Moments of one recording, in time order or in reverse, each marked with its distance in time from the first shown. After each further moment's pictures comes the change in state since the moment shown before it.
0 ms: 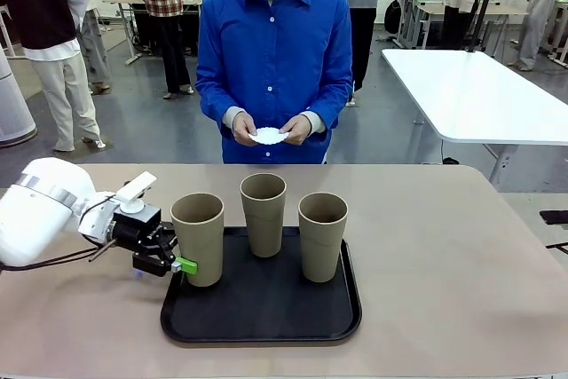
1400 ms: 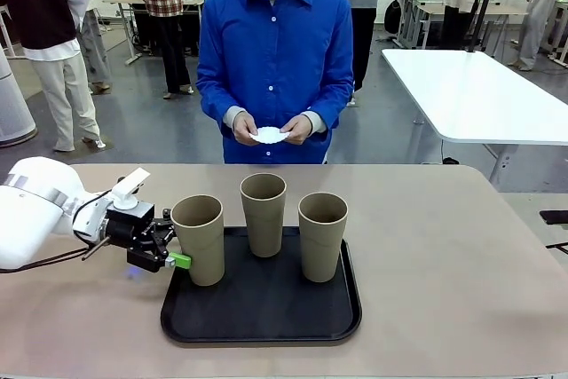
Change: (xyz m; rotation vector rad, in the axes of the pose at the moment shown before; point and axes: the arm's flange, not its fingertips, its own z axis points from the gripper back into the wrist) left arm -0.013 0.002 0.012 0.085 0.015 0.068; right arm 0.000 0.000 0.000 0.000 0.000 0.000
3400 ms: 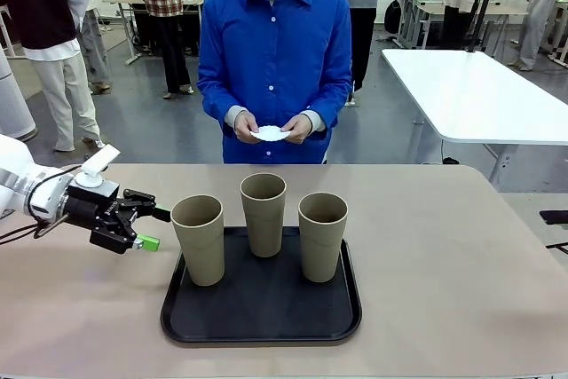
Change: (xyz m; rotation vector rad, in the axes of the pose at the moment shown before) left arm 0.046 -0.025 0.063 0.168 0.195 0.036; right arm 0.000 0.000 0.000 0.000 0.000 0.000
